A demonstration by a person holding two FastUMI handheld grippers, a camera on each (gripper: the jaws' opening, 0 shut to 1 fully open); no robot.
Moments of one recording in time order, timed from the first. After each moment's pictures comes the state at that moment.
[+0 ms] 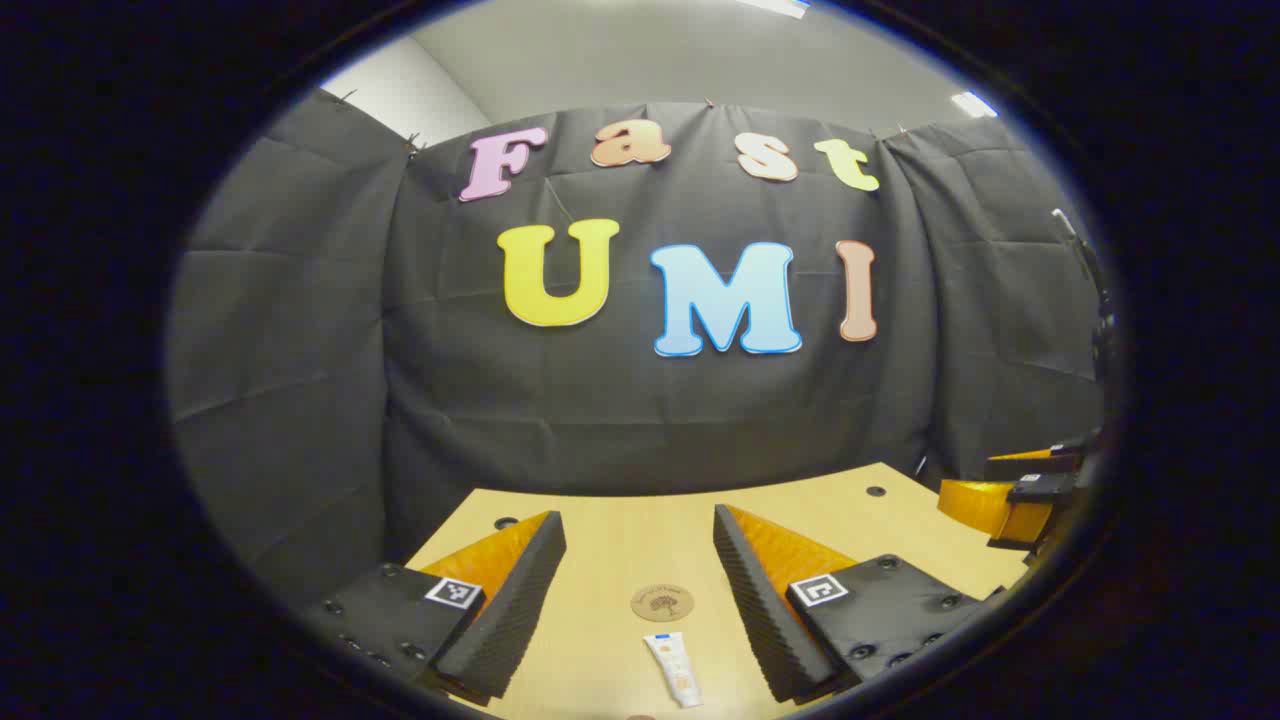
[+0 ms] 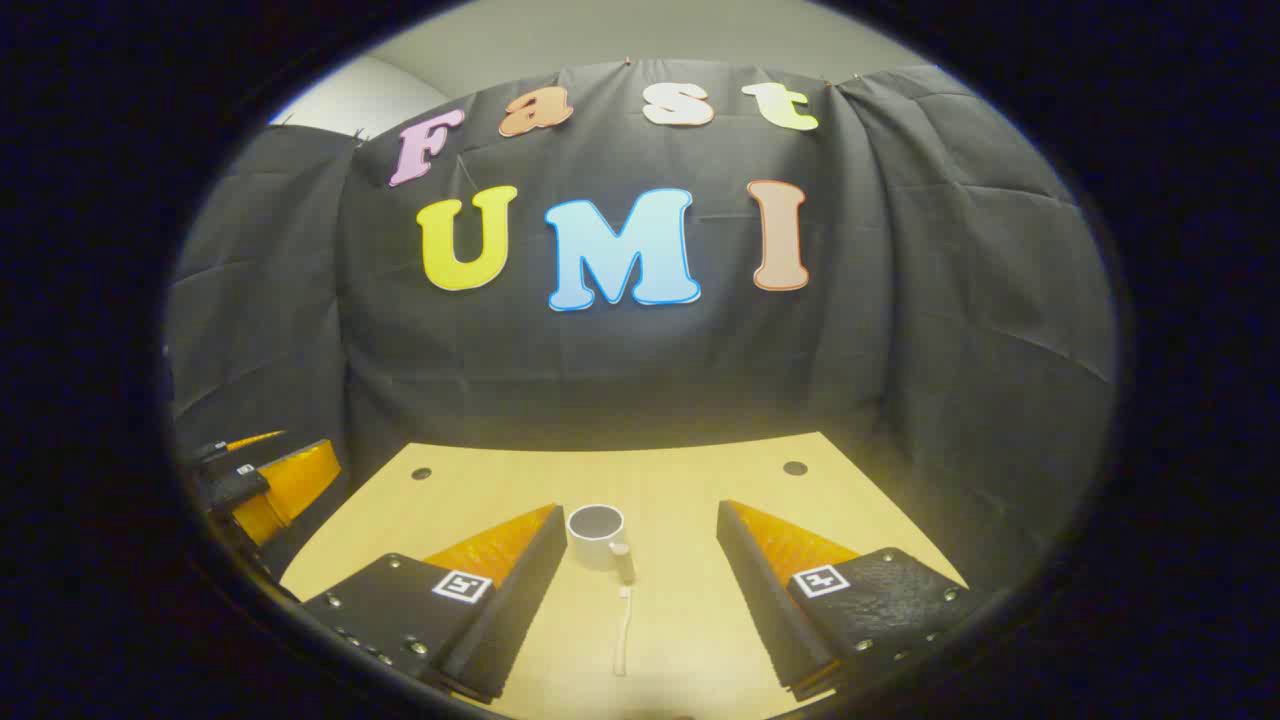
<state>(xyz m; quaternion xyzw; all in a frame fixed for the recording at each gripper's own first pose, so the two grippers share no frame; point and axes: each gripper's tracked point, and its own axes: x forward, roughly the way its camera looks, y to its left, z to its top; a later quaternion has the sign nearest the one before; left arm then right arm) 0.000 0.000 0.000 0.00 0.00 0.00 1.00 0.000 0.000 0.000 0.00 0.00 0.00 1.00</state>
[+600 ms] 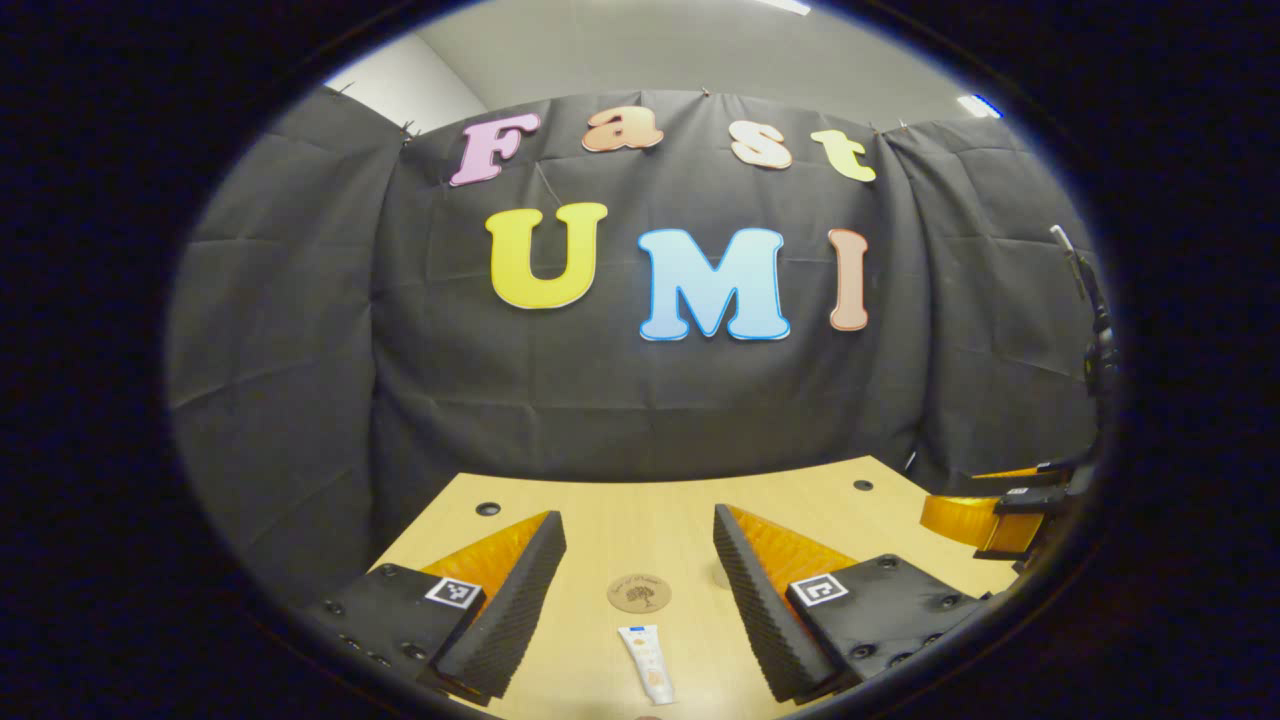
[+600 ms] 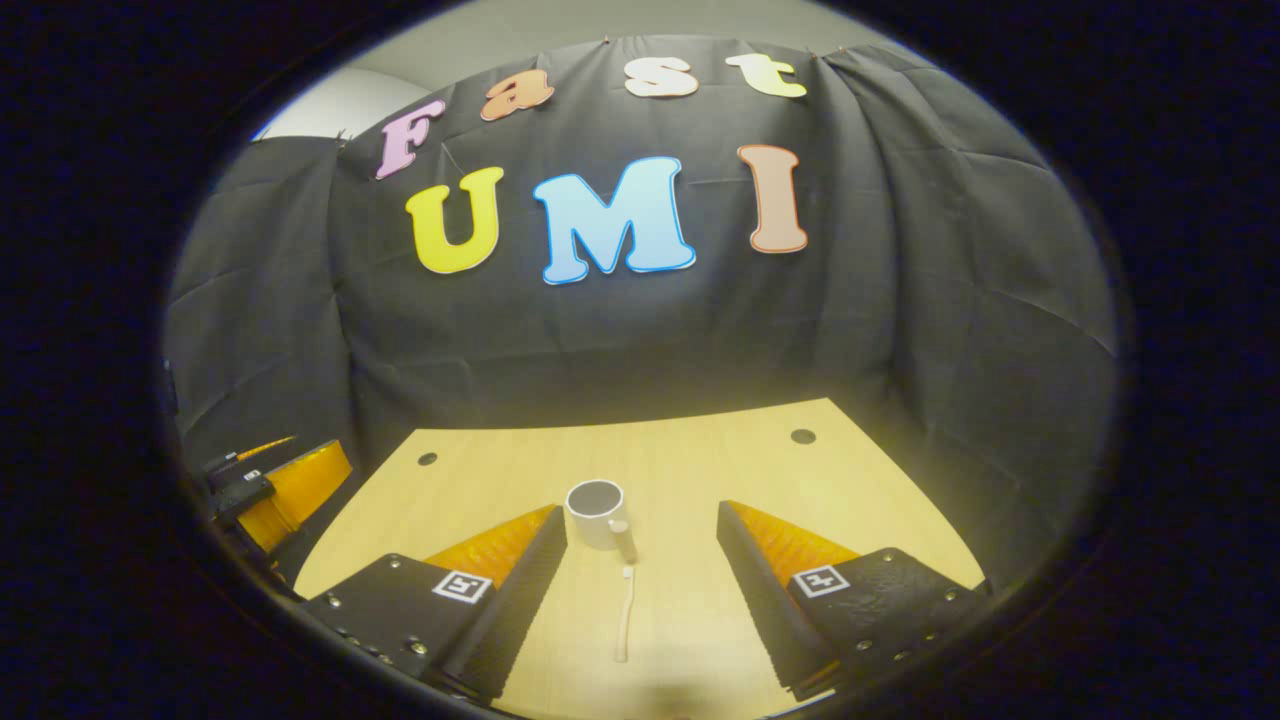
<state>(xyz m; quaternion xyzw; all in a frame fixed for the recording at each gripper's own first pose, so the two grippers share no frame) 0.011 -0.027 -0.017 -0.01 0.02 -0.01 1.00 0.004 -0.015 -0.027 0.03 0.05 0.02 1.00</state>
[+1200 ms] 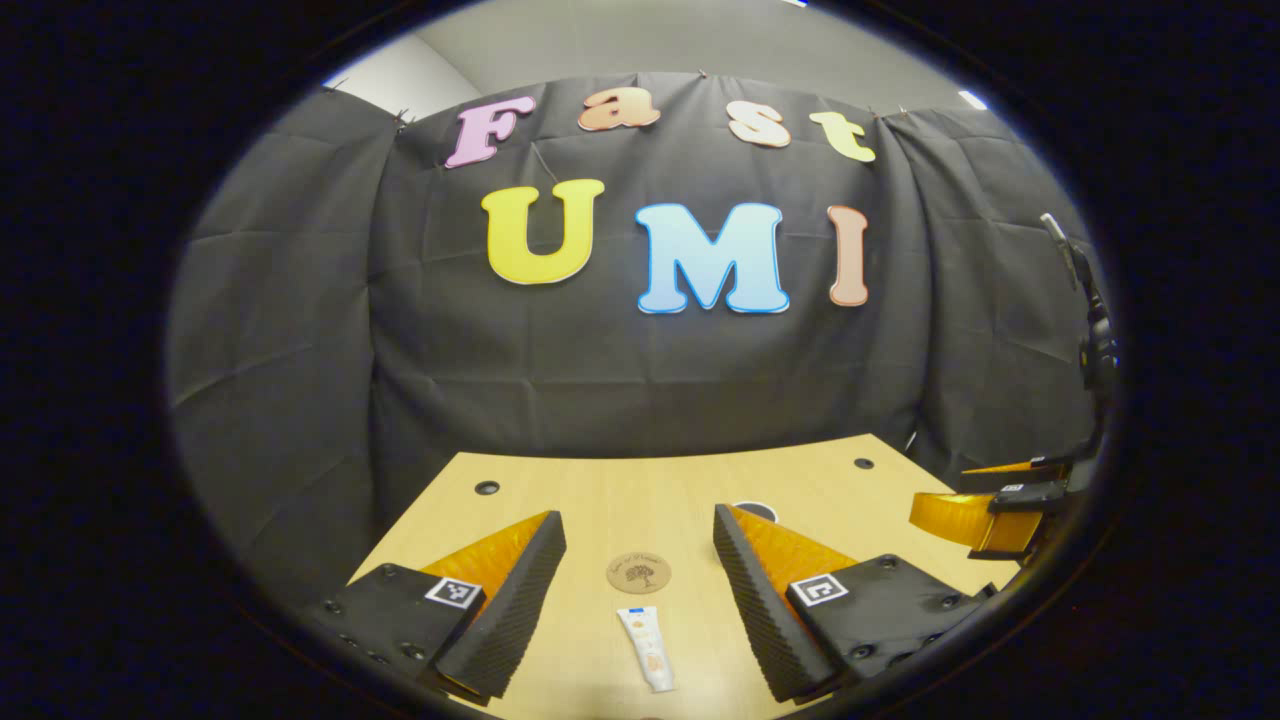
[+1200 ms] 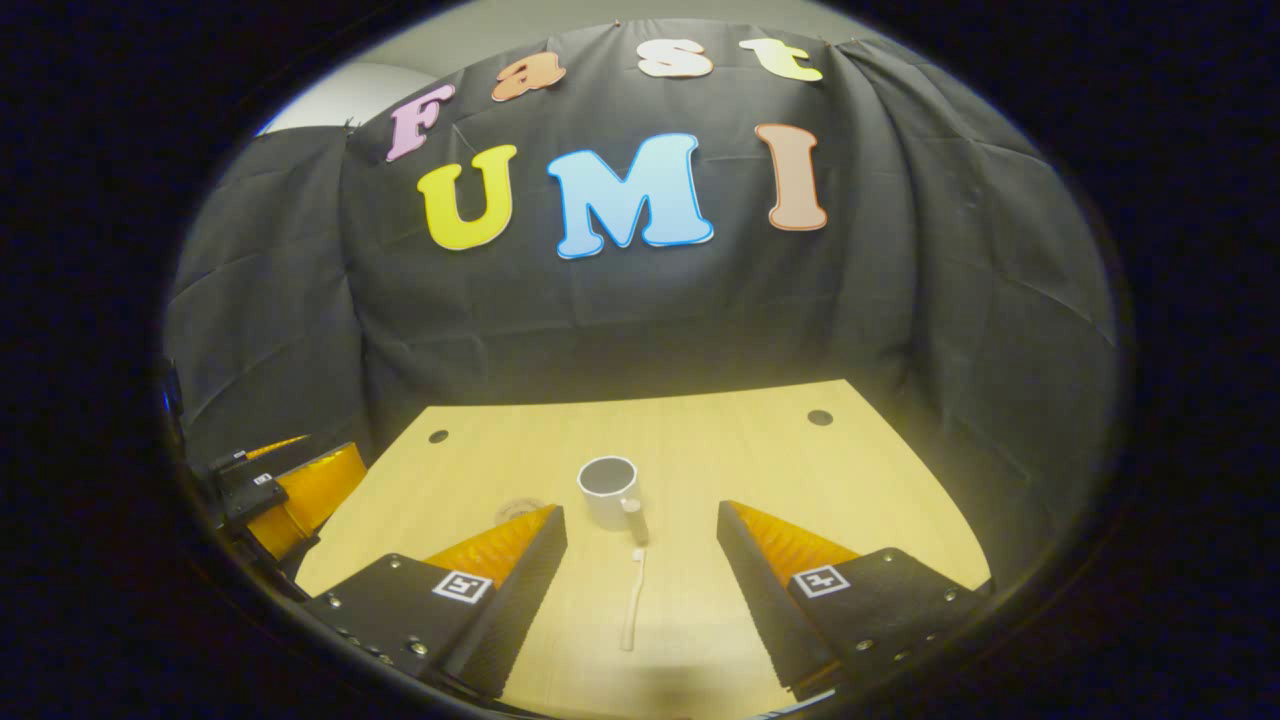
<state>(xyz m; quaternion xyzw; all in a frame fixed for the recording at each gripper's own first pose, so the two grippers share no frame) 0.014 -0.029 -0.050 0.00 0.06 -0.01 1.00 0.009 -0.010 -0.051 0.02 0.09 0.04 1.00</state>
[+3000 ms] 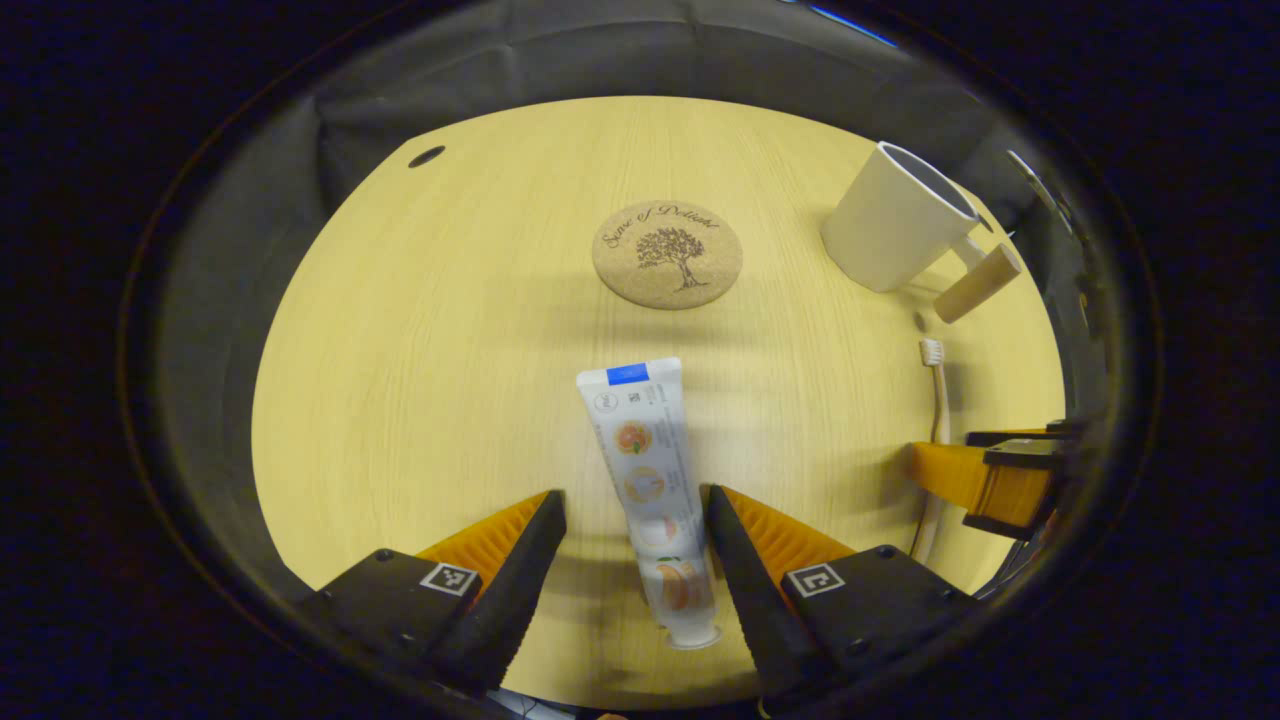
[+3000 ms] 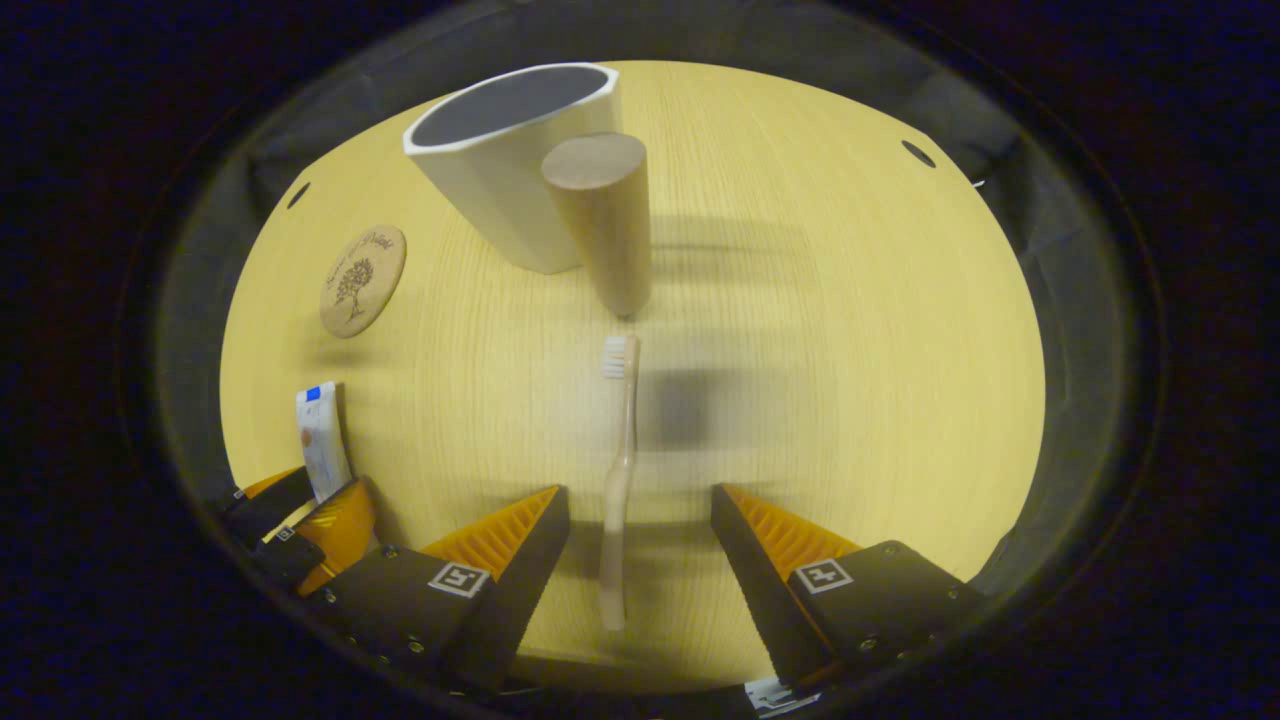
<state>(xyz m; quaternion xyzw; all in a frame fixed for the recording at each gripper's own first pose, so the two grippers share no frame) 0.073 0.000 -0.372 -0.05 0.53 0.04 0.85 0.117 0.005 -0.295 -0.01 0.54 -0.01 0.84</state>
